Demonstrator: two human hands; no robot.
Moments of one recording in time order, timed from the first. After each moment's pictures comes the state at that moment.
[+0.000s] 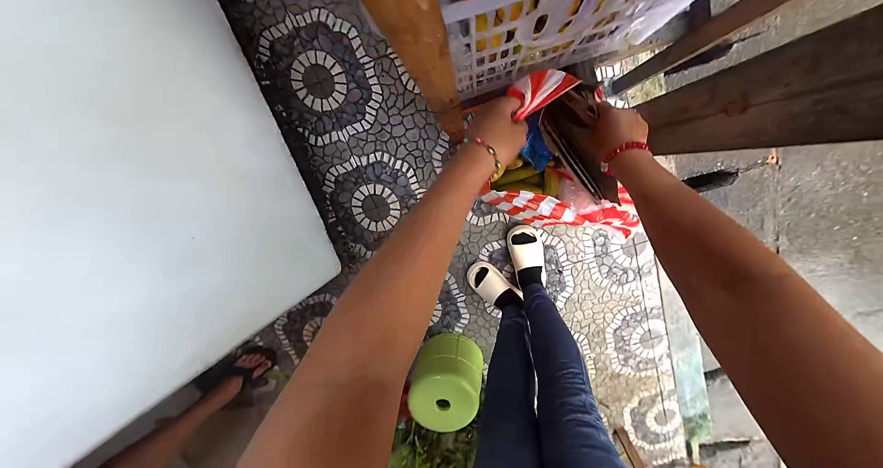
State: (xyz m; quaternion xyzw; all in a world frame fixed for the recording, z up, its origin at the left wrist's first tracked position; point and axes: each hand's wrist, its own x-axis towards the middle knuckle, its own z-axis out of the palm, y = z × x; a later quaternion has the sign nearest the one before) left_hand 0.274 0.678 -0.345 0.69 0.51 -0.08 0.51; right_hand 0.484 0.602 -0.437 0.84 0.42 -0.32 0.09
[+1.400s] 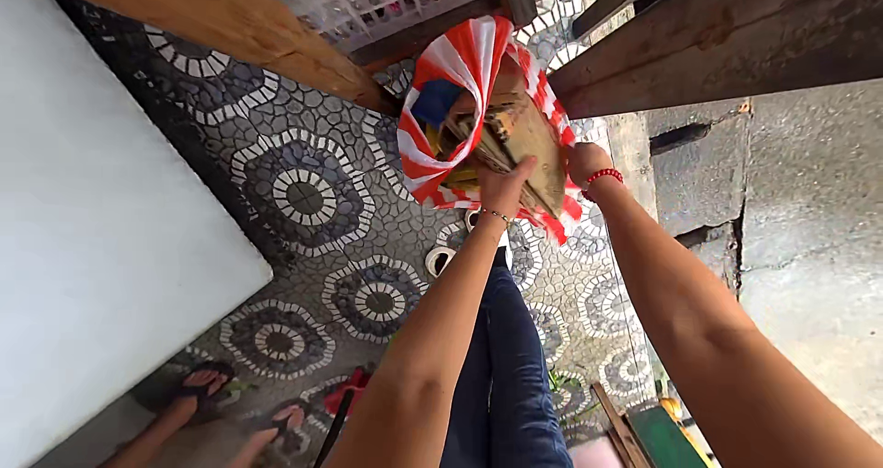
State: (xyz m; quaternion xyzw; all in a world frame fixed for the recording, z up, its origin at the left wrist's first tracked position) left_hand 0.360 0.506 -0.507 0.31 0.64 0.22 0.67; right_hand 0.529 0.481 -0.518 0.82 0.29 -0.47 0.10
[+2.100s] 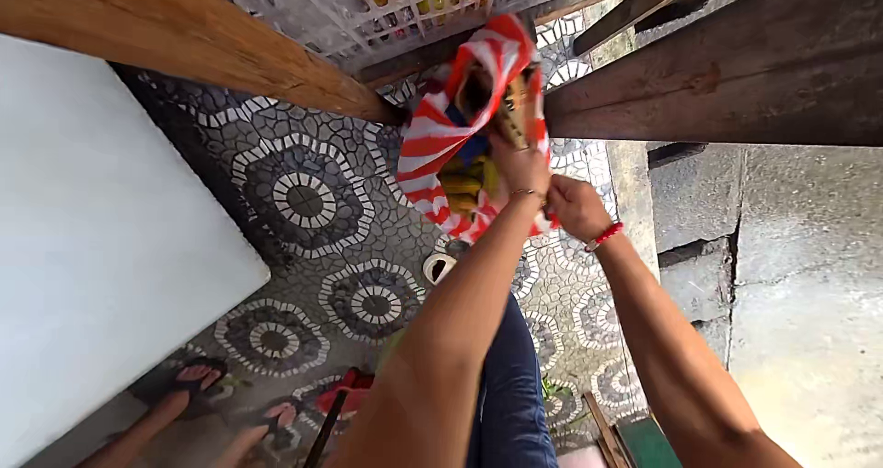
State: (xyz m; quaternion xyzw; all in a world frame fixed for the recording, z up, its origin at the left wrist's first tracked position) left_hand 0.426 0.547 -0.487 0.40 0.70 0.22 0.55; right_hand 0.496 0.454 -0.459 0.74 0.44 -0.48 -0.15
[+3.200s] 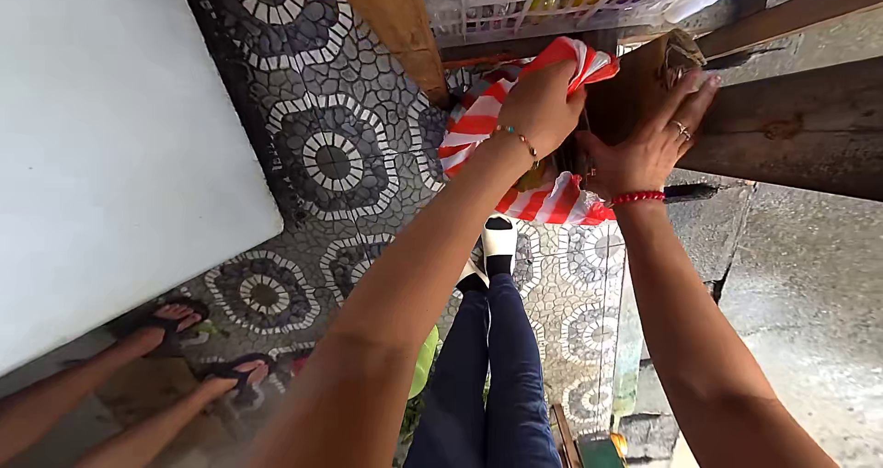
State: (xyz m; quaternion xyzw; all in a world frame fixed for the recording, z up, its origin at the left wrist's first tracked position) left_hand 0.333 0.658 -0.393 0.71 0.48 -0.01 0.51; right_hand 0.484 0.549 -0.444 0.86 0.49 -0.12 -0.10
